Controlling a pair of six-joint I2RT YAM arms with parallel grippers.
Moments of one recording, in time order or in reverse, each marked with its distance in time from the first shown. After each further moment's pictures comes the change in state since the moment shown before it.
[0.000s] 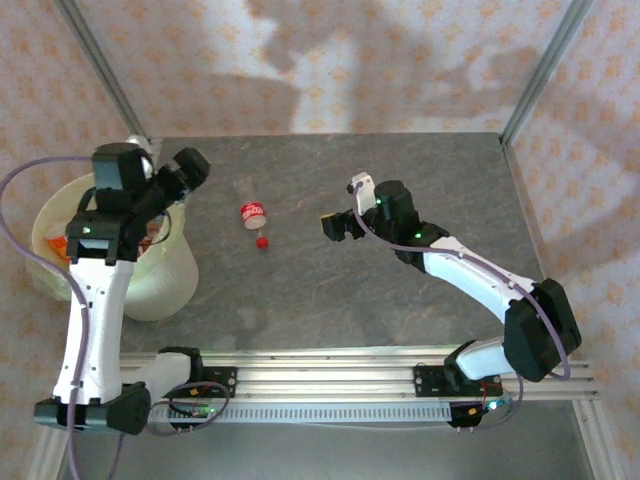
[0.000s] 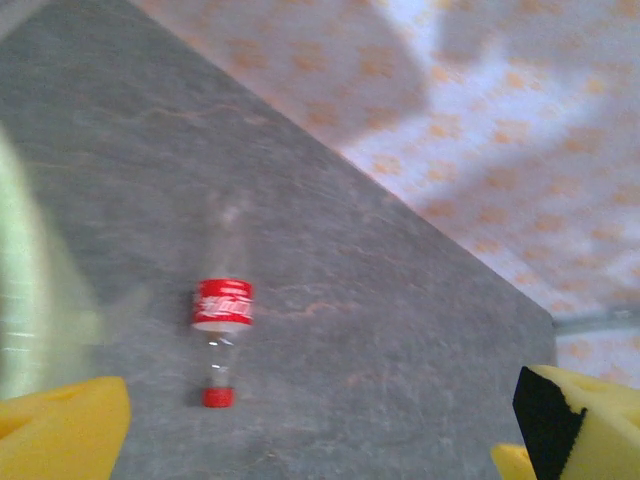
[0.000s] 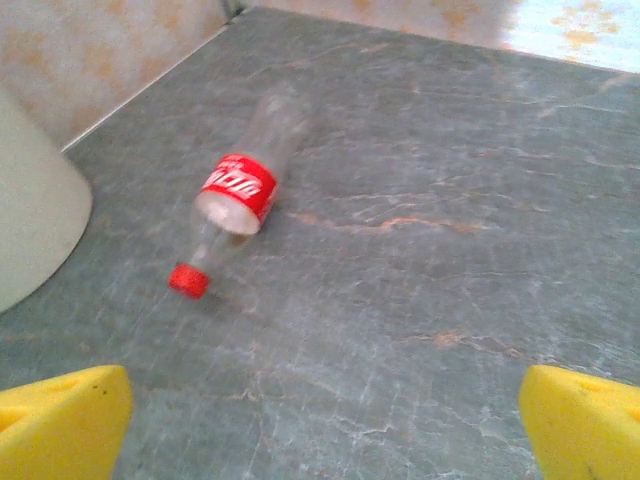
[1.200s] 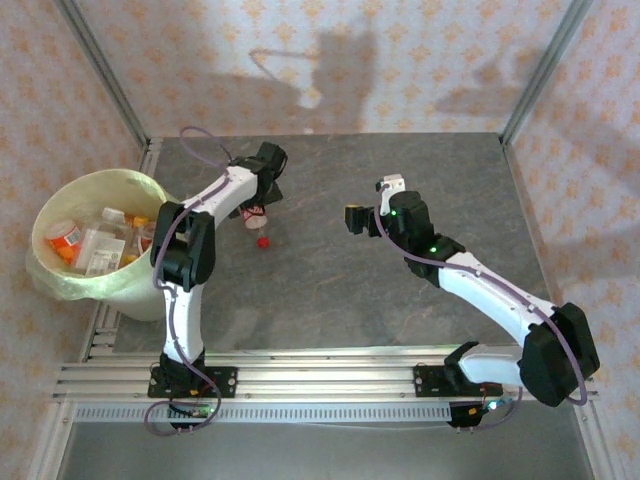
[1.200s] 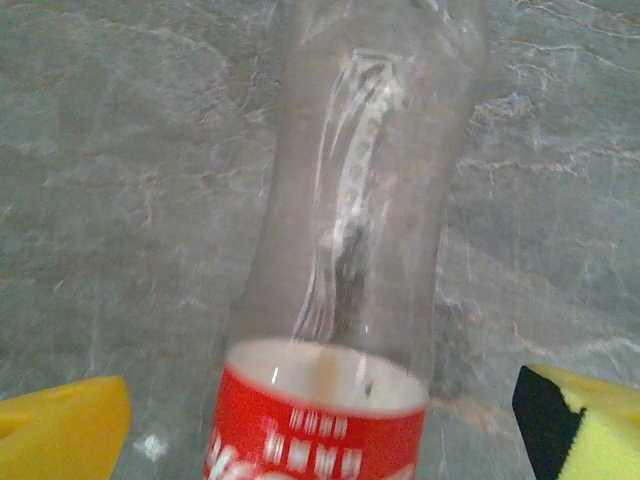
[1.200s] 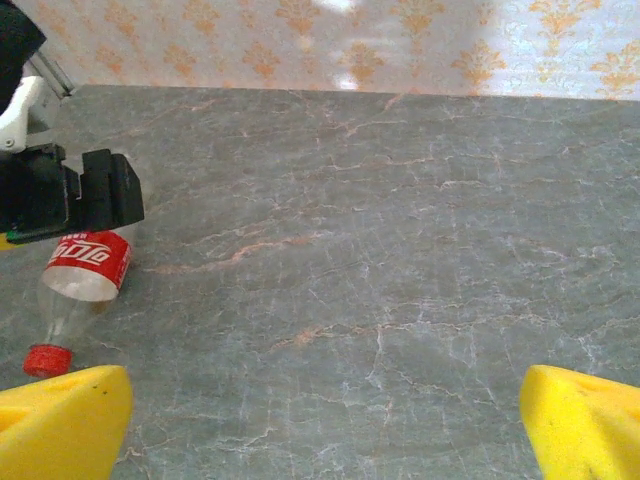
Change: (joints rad) left arm -0.248 1.024 0.220 0.069 -0.478 -0.092; right arm -0.014 -0.148 -0.111 0.000 0.309 0.096
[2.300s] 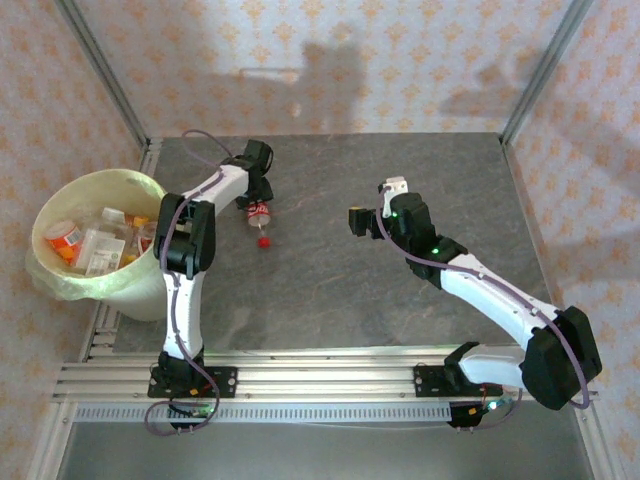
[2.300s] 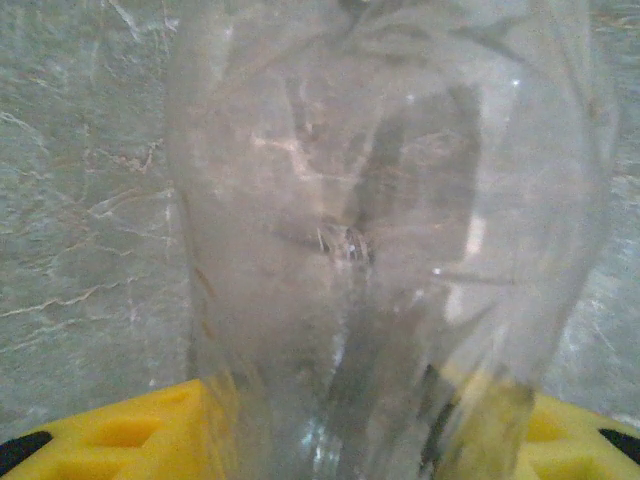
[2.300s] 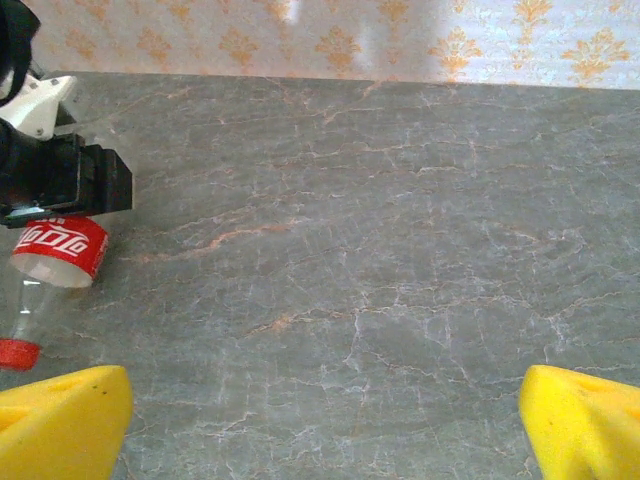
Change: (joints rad) left arm 0.077 0.072 0.000 0.177 0.189 0.235; right arm 0.000 -0.019 -0.006 -0.042 0.033 -0.002
